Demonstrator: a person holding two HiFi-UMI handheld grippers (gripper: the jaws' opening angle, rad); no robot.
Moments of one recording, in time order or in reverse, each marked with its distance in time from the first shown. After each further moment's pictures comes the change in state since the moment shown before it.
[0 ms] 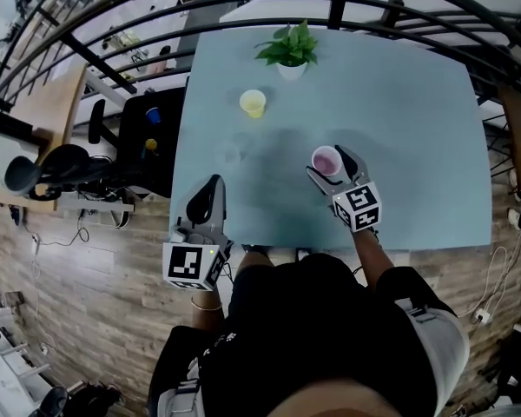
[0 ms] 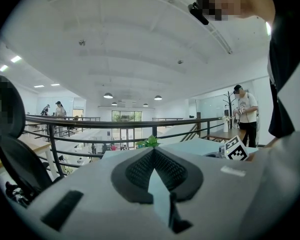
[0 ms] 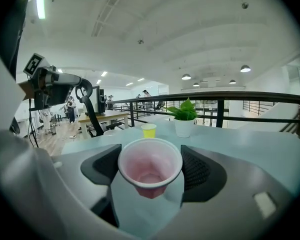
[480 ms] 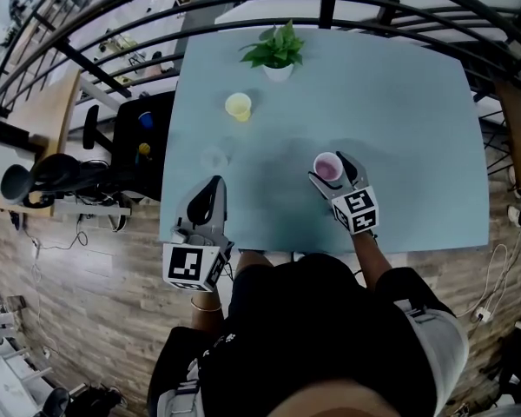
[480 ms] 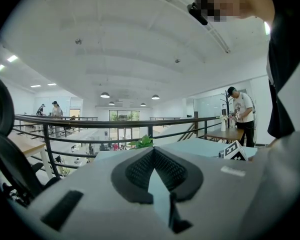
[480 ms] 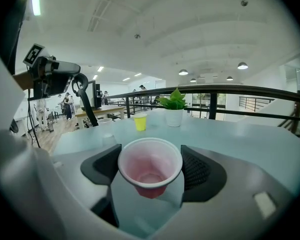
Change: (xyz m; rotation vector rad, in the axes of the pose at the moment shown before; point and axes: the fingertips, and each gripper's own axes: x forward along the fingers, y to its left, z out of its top) left arm 0.027 -0.034 -0.002 0.014 0.006 -0.026; right arm -0.017 -0.038 -0.041 0.010 0.059 -0.034
